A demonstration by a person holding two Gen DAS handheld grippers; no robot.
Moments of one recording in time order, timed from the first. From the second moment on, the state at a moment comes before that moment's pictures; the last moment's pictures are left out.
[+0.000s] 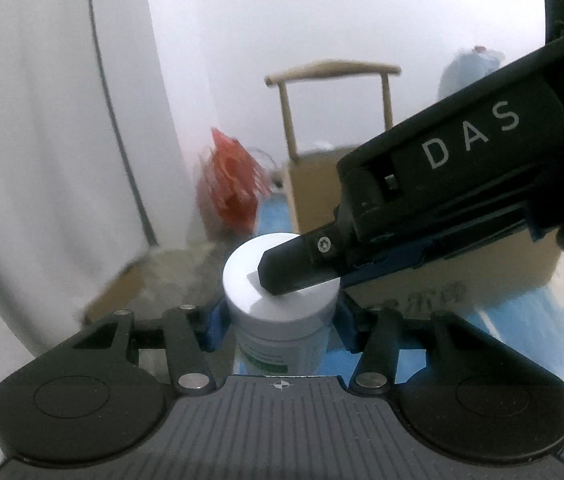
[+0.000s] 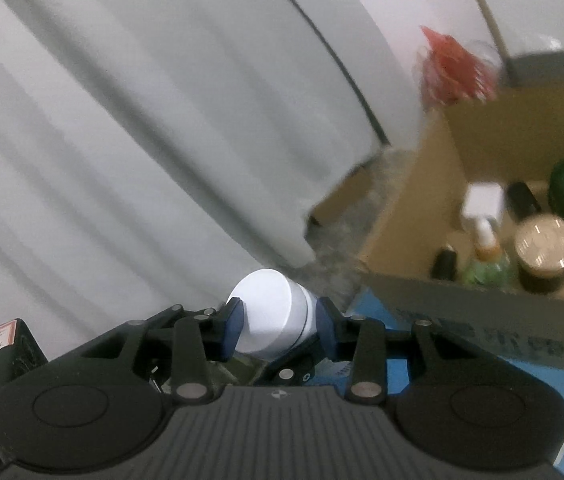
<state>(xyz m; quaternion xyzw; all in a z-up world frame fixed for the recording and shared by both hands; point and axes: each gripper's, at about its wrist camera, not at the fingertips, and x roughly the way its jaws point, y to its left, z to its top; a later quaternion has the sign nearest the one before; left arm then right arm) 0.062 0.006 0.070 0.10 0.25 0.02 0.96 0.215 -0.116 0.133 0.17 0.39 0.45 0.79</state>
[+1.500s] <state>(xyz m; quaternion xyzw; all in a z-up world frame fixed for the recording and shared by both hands) 0.224 -0.146 0.051 0.08 0.36 -0.19 0.91 0.305 -0.273 0.098 0.15 0.41 0.25 0.86</state>
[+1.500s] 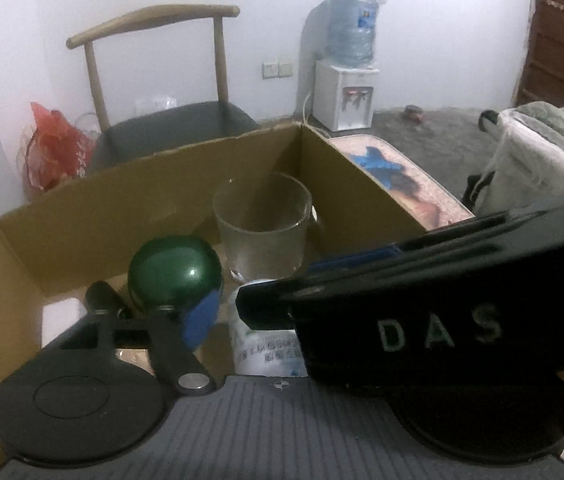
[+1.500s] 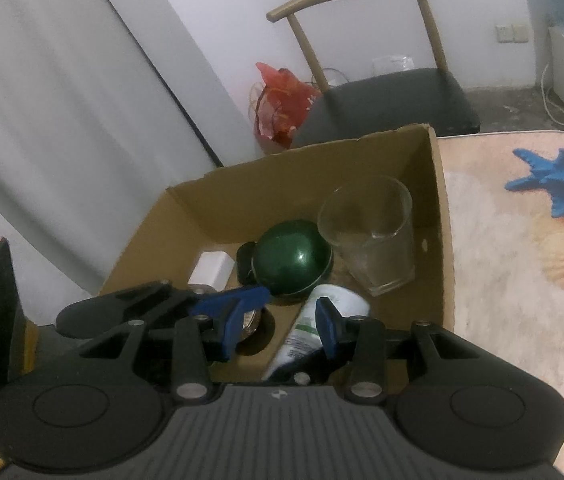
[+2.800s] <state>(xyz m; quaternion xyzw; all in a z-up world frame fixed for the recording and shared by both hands) 0.094 -0.039 0.098 0.00 0.26 -0.06 0.96 0.139 -0.274 0.142 0.16 0.25 0.13 0.95</state>
